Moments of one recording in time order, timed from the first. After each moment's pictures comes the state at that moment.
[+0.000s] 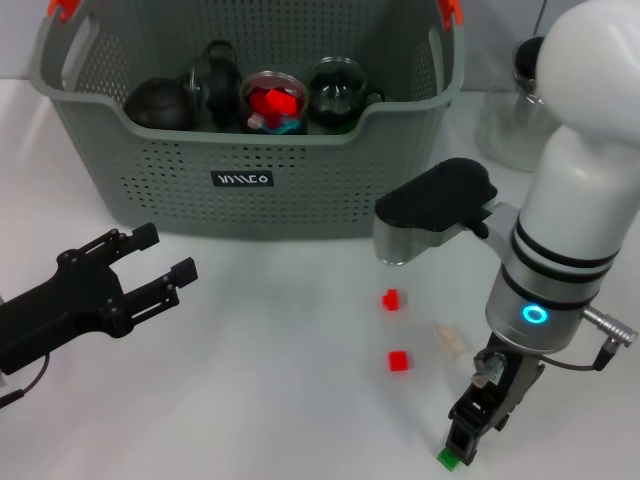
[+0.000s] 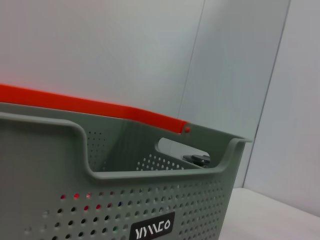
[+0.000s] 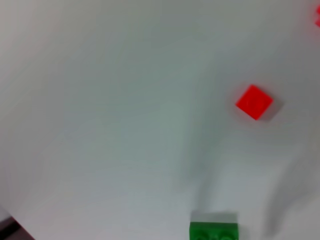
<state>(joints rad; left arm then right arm) -0.32 -2.13 0.29 0.51 1.98 1.64 -1.04 0.92 2.11 -1.77 -0.95 -2.47 -1.67 3.01</state>
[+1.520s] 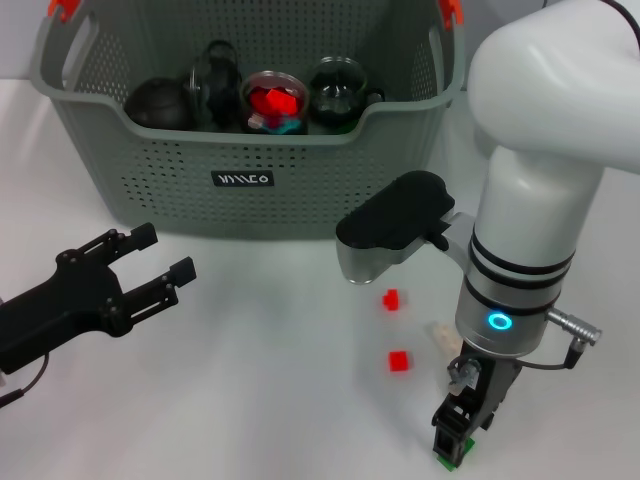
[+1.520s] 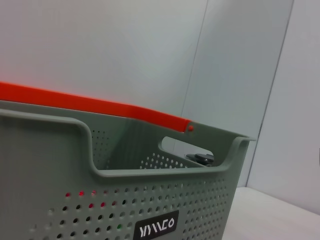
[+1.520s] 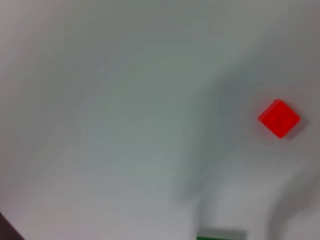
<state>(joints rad) -0.32 -2.13 0.29 0.51 1.97 1.63 -1.03 1.04 2.12 -1.90 -0.82 -2.39 -1.60 3.01</state>
